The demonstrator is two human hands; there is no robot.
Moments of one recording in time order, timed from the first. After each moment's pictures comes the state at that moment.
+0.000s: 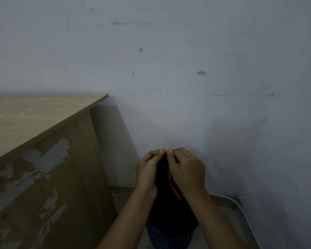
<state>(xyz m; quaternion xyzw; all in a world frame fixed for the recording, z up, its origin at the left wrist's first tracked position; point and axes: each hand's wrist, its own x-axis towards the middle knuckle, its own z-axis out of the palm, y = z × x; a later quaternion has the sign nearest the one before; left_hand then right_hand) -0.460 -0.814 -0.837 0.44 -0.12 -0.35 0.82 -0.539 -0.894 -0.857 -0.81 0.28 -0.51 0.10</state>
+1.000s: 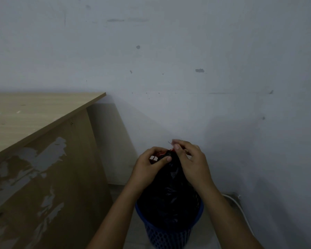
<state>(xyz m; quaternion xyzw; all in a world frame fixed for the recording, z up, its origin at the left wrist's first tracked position) -0.430 -0.807 -0.848 0.64 -0.43 -0.19 0.61 -0.564 -0.918 -0.847 -0.76 0.24 -0.45 0.42</state>
